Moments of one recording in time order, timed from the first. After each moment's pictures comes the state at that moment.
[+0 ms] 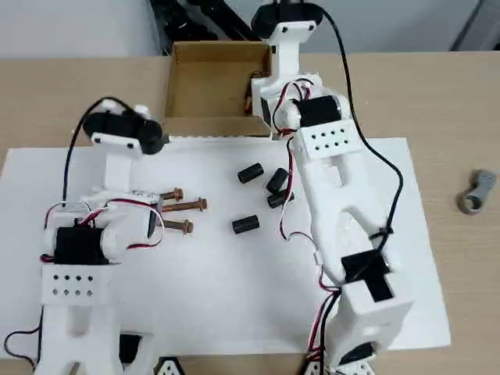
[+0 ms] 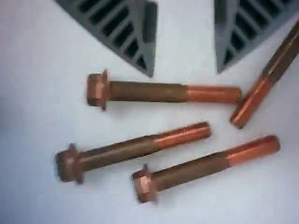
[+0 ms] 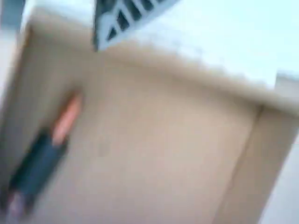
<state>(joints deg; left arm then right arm) -3.3 -45.4 38.5 76.5 -2.3 -18.2 12.4 -19.9 57.4 -8.0</state>
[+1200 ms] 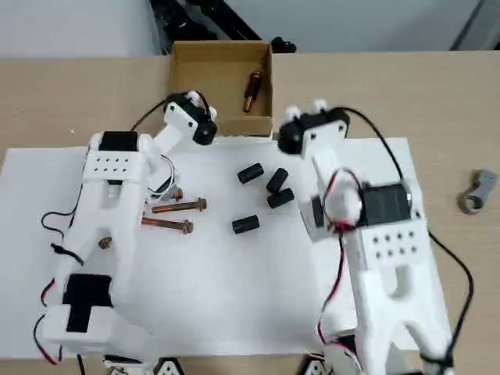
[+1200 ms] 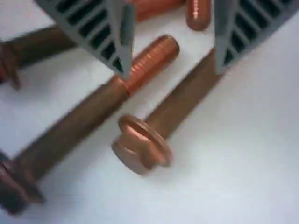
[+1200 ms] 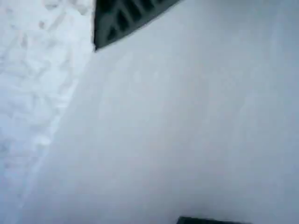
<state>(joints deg) -1.8 5.5 10.0 77.4 -37.1 -13.3 -34.4 21.2 91.4 10.1</state>
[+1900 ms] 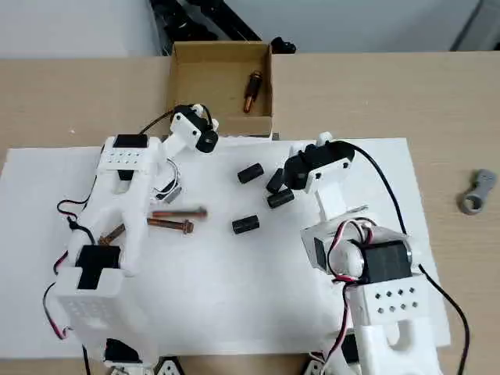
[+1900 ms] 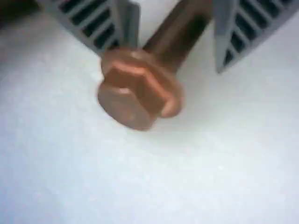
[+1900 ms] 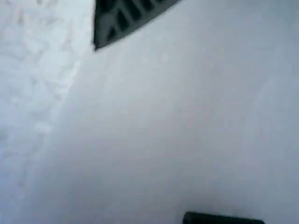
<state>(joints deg) -2.2 19.9 7.9 67.4 -37.9 -13.4 -52.0 41.5 80.8 10.1</state>
